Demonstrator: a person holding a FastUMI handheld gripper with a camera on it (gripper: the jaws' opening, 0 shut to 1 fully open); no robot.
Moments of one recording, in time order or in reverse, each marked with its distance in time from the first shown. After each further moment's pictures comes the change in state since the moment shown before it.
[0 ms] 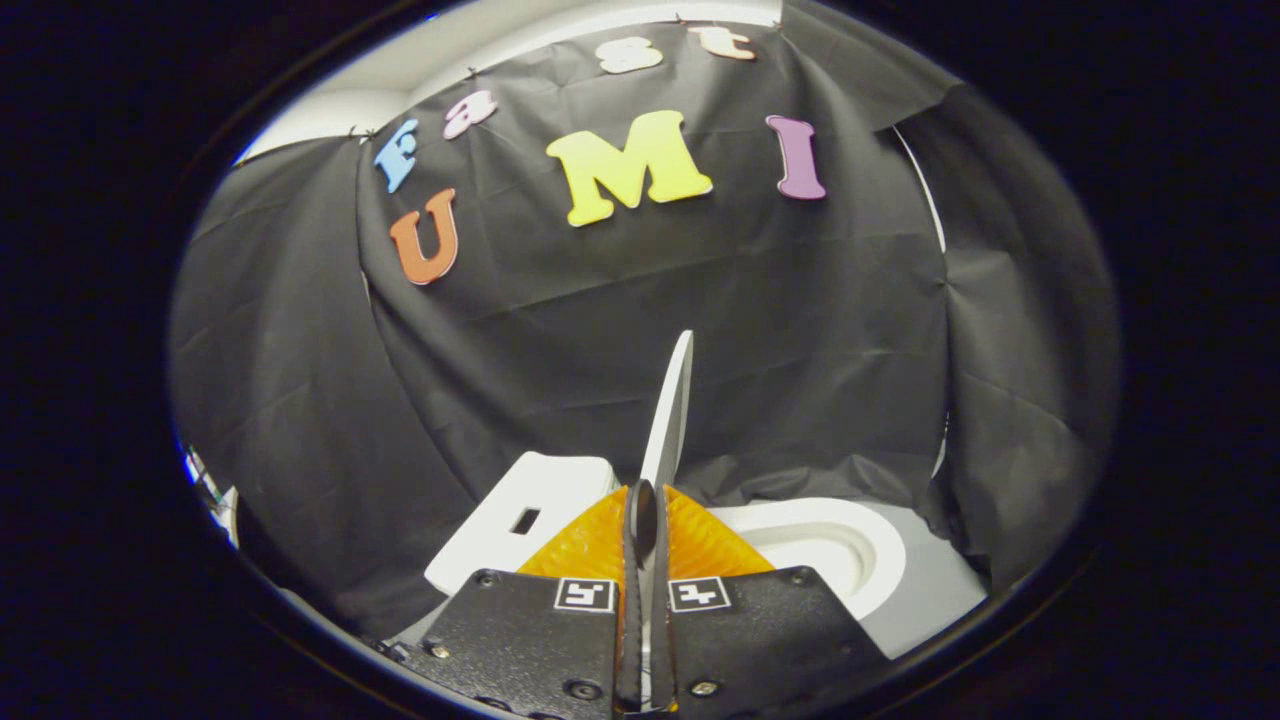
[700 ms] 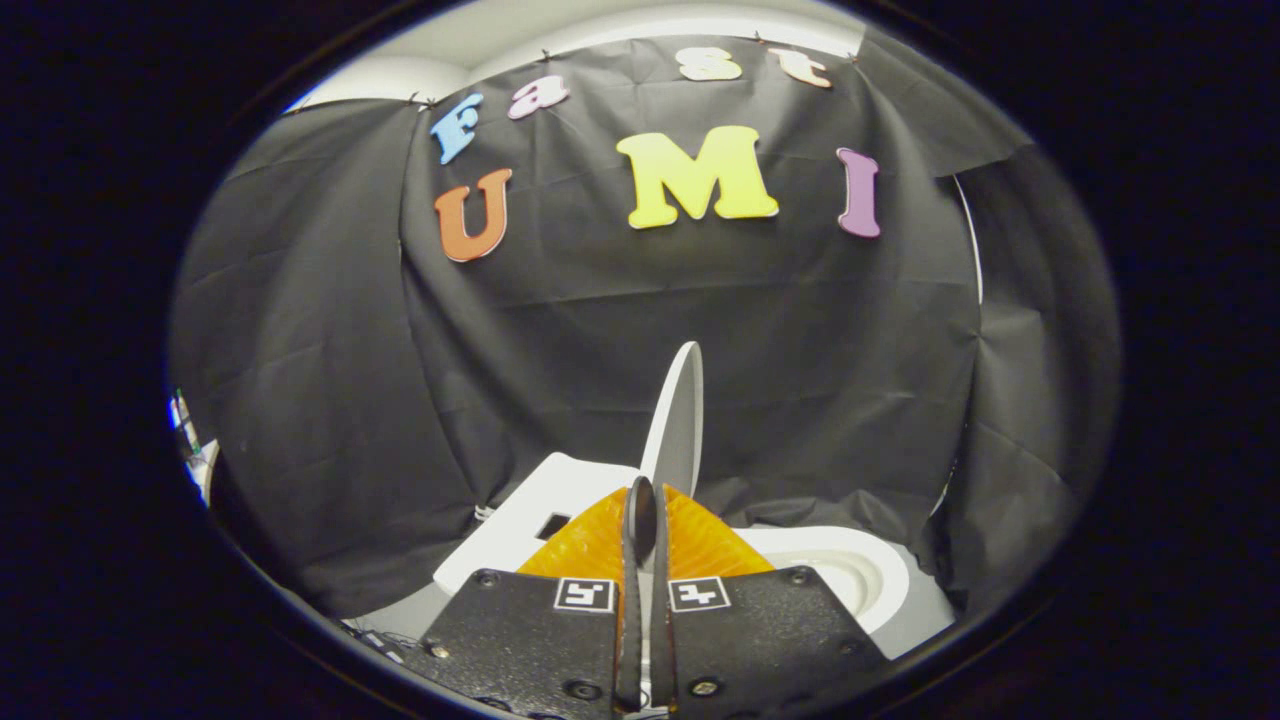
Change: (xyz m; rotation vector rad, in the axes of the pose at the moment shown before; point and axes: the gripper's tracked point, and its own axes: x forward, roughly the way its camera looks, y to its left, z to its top) arm 0.019 0.079 -0.008 -0.147 -0.034 0.021
